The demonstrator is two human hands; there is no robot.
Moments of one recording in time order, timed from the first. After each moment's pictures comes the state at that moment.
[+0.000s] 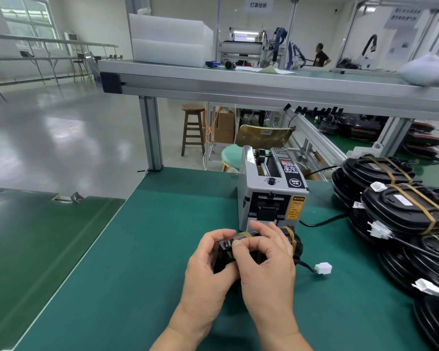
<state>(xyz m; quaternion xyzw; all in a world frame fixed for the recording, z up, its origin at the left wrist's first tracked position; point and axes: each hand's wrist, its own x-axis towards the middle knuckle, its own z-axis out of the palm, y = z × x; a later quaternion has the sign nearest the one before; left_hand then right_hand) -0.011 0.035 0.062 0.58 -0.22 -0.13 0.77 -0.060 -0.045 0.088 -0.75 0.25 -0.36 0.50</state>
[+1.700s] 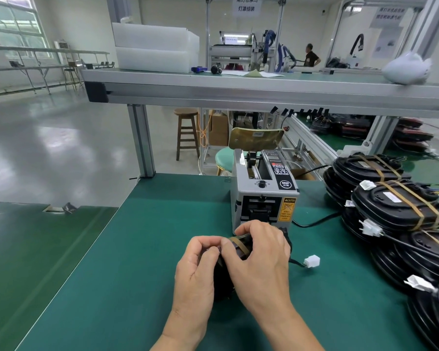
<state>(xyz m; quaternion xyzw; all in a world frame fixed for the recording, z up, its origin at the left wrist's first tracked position) -0.010 0.028 0.072 0.62 -0.15 -0.09 0.77 -0.048 -0.067 0.079 -0.86 0.22 -0.36 0.29</state>
